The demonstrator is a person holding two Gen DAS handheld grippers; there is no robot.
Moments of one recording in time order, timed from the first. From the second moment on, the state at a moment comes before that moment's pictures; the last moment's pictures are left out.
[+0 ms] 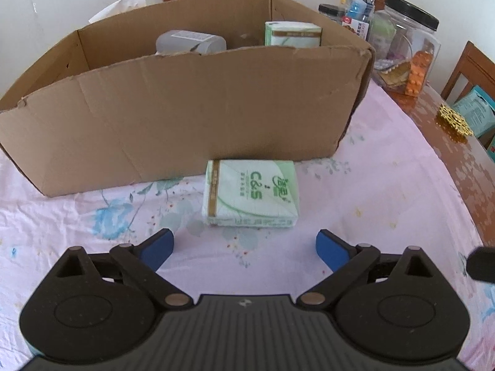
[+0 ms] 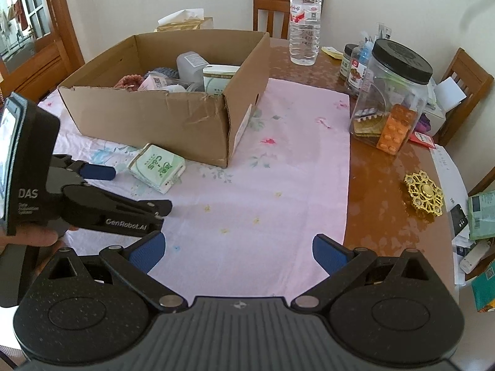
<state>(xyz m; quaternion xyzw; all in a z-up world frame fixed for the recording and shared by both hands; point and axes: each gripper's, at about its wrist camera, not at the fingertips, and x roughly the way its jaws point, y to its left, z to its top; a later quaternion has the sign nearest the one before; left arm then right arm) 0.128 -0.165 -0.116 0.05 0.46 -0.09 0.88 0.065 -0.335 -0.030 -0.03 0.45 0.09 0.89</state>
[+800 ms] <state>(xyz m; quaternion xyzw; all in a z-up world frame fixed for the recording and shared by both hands) 0.153 -0.175 -0.112 0.05 0.43 -0.11 0.89 0.062 -0.339 -0.033 -0.02 0.46 0.10 0.88</state>
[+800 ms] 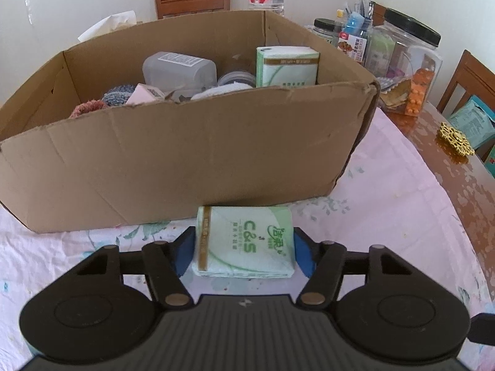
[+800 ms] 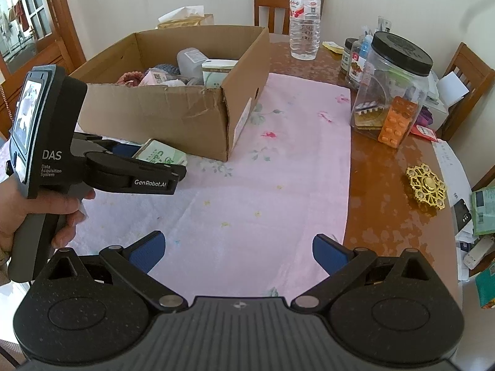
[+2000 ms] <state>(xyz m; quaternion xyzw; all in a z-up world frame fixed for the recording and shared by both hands) 0.130 -0.121 0.007 0.05 0.41 -0.16 0.90 0.064 -0.317 -0.006 -0.05 0.44 0.12 0.89</state>
